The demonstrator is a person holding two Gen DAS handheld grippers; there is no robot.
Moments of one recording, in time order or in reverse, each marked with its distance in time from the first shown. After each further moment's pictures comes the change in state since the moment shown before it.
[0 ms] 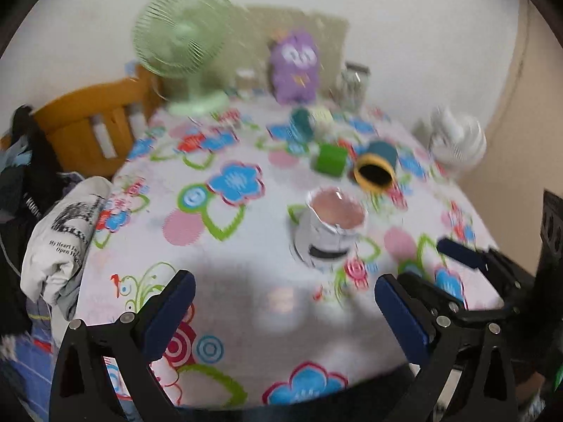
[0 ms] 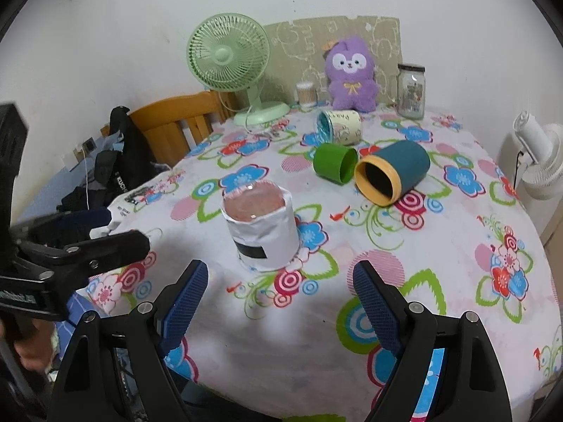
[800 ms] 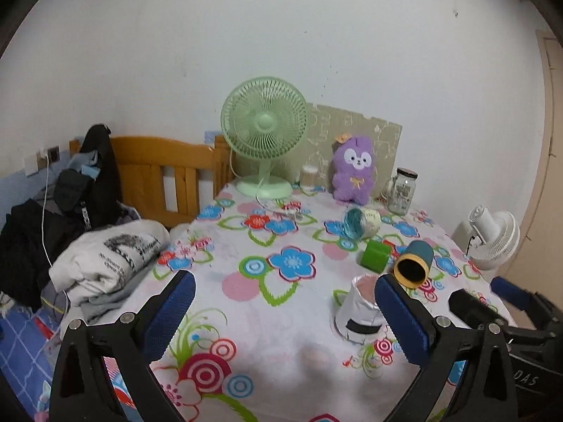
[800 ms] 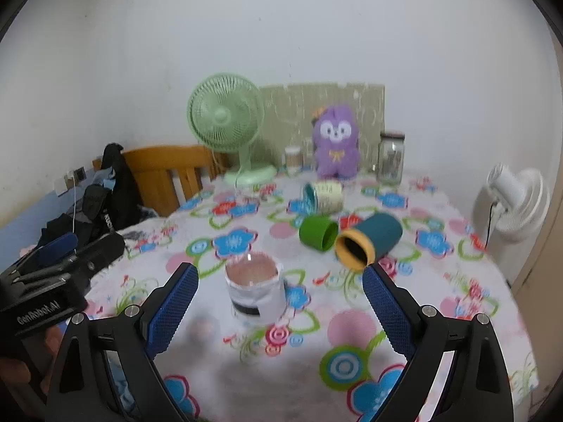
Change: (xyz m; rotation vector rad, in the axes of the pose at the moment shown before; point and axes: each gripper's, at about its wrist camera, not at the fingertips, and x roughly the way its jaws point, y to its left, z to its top) left arm -0.047 0.015 -0.024 -0.149 -0.401 0.183; right arm -0.045 0.020 0.019 -0.064 -0.256 -0.106
